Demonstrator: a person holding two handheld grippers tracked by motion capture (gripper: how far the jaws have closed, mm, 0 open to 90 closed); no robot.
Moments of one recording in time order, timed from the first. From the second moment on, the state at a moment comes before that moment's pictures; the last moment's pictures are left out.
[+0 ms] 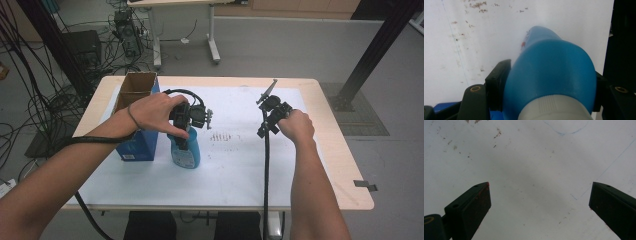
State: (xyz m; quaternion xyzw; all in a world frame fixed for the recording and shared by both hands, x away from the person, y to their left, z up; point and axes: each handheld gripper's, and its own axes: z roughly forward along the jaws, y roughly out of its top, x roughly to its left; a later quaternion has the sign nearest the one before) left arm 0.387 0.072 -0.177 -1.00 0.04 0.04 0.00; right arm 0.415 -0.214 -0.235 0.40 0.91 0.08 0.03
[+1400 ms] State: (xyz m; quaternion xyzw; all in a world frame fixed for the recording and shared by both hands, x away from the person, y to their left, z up) left arm 0.384 0.075 -0.176 -1.00 0.01 0.04 0.00; right arm 0.412 -0.215 -0.235 0.40 0.91 0.08 0.03
